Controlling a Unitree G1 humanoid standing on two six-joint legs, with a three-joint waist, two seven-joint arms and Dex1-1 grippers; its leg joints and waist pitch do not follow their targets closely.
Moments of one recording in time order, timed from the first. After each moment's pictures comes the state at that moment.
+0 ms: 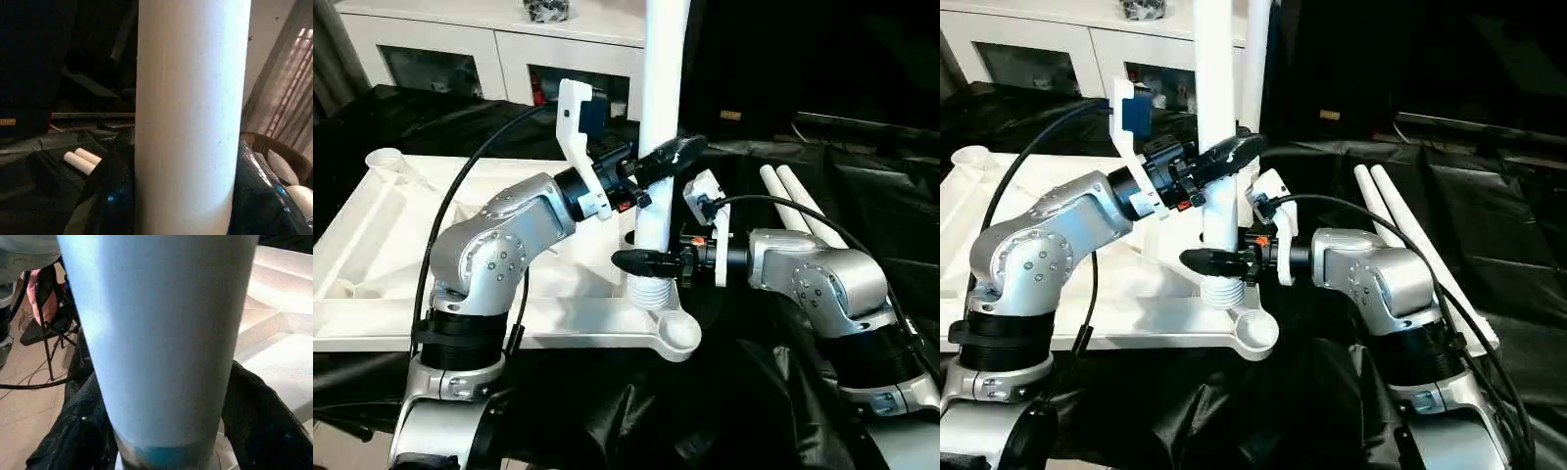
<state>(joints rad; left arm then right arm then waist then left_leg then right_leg) -0.68 0.16 0.03 -0.09 -0.69 0.76 -0.57 -0.60 -0.33 0.17 0.05 0.51 0.86 0.90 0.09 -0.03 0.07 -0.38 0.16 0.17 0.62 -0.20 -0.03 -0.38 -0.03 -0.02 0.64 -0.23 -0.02</state>
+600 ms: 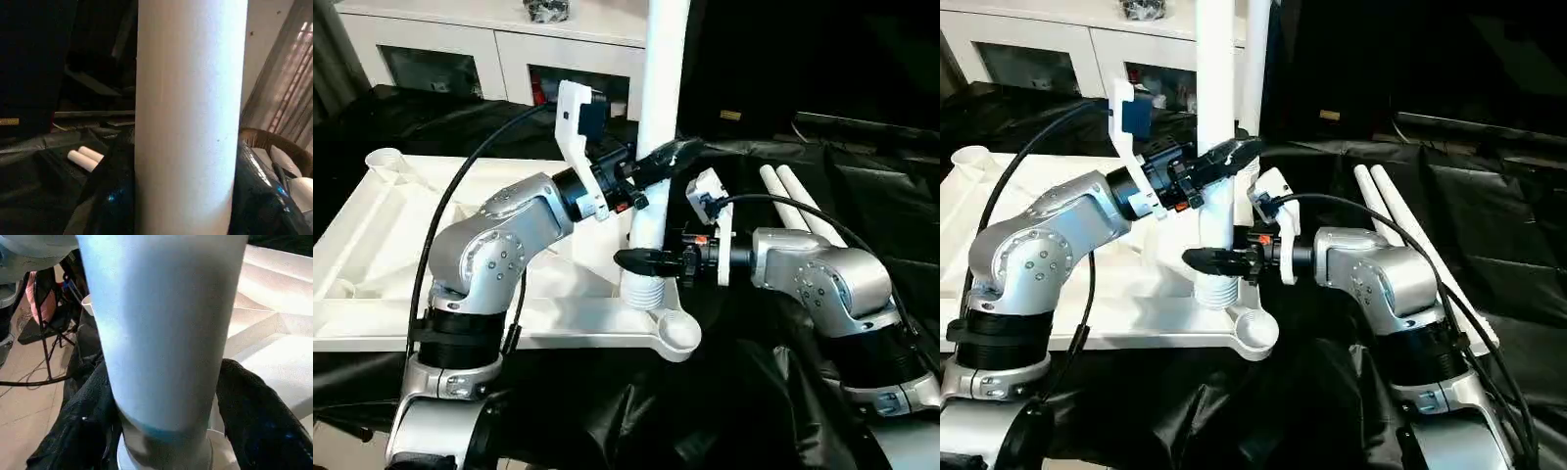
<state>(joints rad) -0.68 0.17 0.02 -0.07 -0.67 0.74 -0.60 -0.60 -0.34 0.17 0.04 0.52 0.86 0.91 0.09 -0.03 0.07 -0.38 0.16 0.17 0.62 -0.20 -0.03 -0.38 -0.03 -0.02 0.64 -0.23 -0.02</state>
